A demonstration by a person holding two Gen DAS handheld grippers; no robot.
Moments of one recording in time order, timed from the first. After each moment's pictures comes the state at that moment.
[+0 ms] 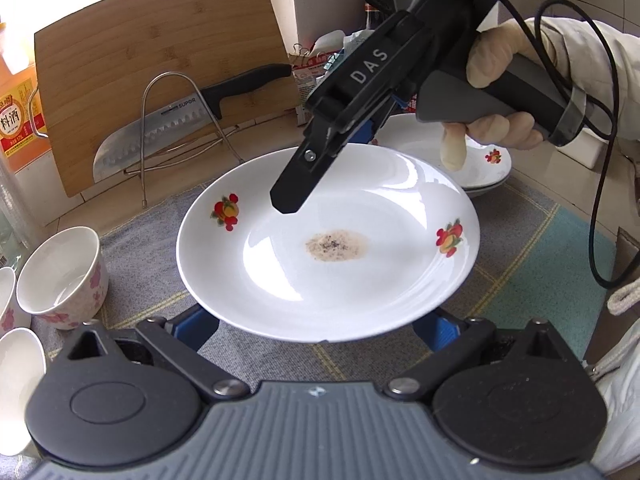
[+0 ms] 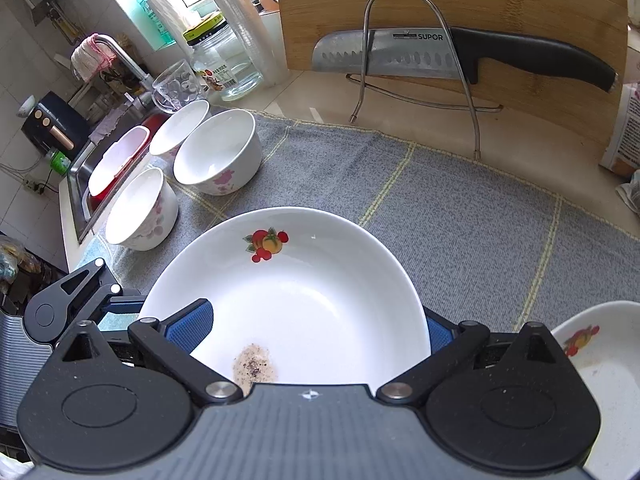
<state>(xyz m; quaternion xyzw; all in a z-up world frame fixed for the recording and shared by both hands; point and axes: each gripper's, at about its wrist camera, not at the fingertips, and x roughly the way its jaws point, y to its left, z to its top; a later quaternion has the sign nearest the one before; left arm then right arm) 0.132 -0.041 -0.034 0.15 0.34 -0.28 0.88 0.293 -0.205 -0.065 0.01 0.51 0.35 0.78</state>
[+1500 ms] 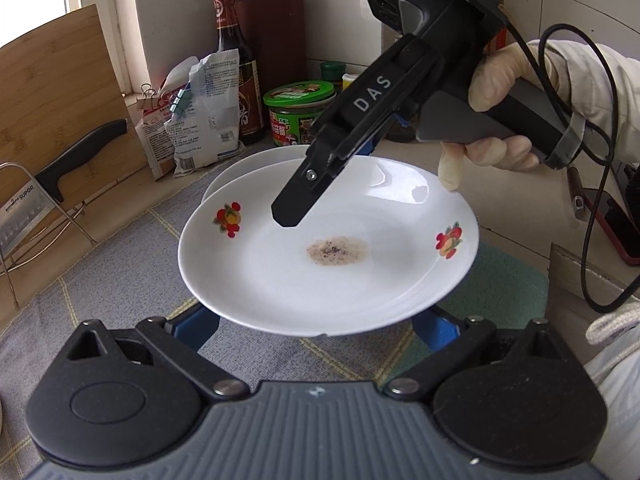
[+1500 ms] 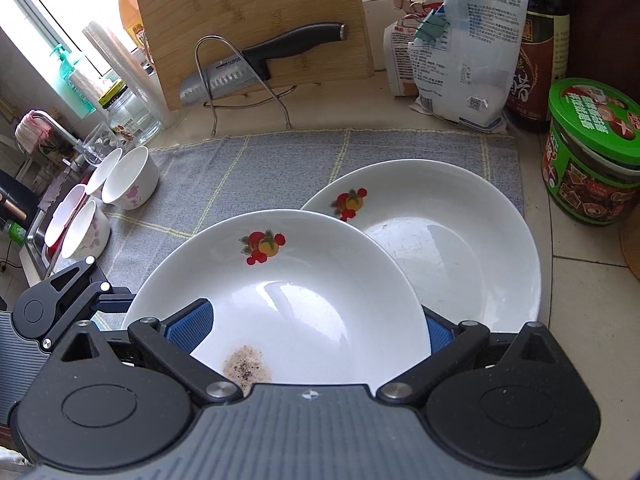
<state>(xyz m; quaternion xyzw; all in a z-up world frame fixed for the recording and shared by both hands) 0.171 -0.164 -0.044 0.19 0.32 -0.41 0.83 0.240 -0.369 -0.065 0.09 0.50 0.23 0.83</state>
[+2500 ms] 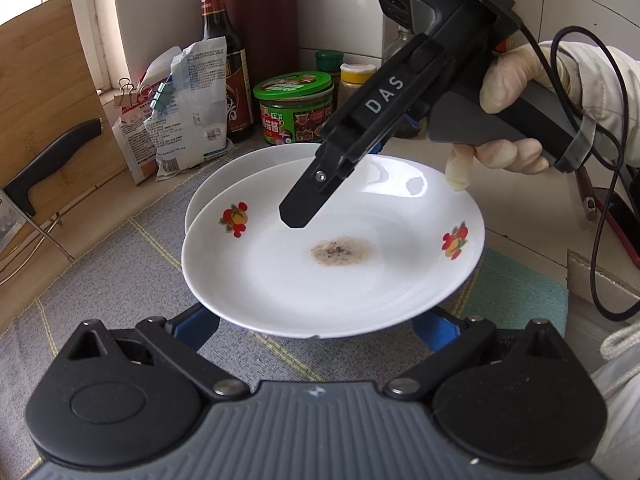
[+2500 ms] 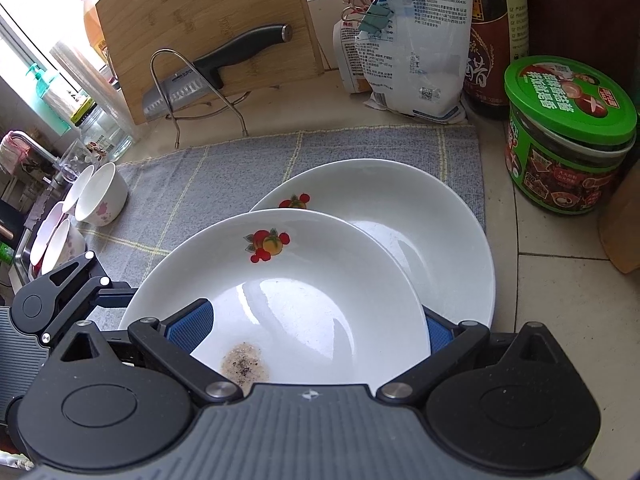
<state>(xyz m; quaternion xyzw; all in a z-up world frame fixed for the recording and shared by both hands) 0.196 -0.182 -0.059 0.20 0.33 -0.42 0.82 0.255 -0.396 -0.081 0.10 0.51 0.20 0.83</state>
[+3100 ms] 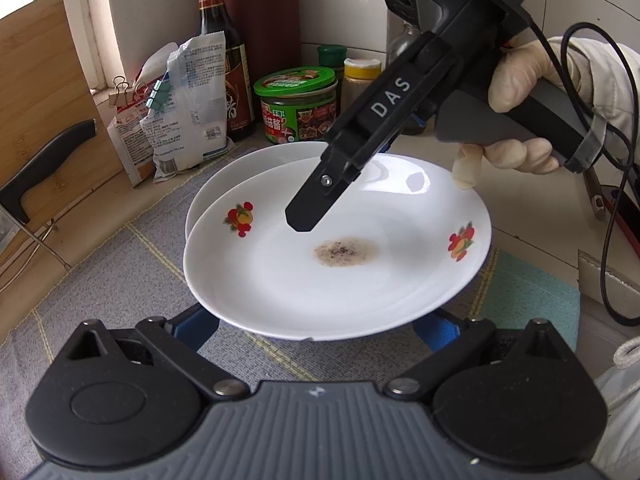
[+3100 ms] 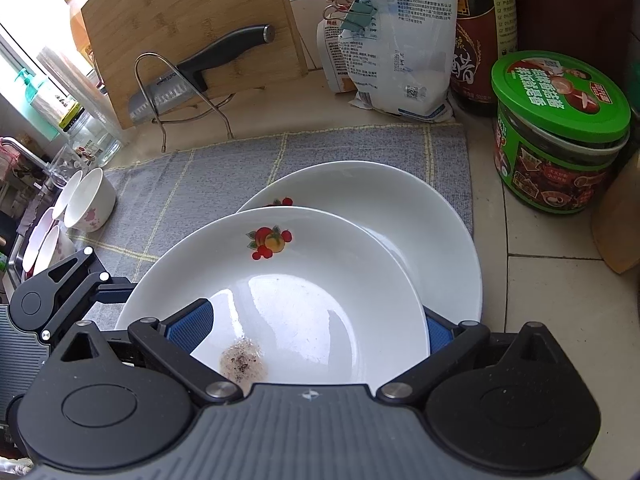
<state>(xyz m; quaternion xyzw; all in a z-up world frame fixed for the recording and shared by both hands) 0.211 -0.189 -0.063 0.21 0.33 -0.42 0.82 0.261 -0.401 -0.085 0.11 0.51 0.19 0.83</state>
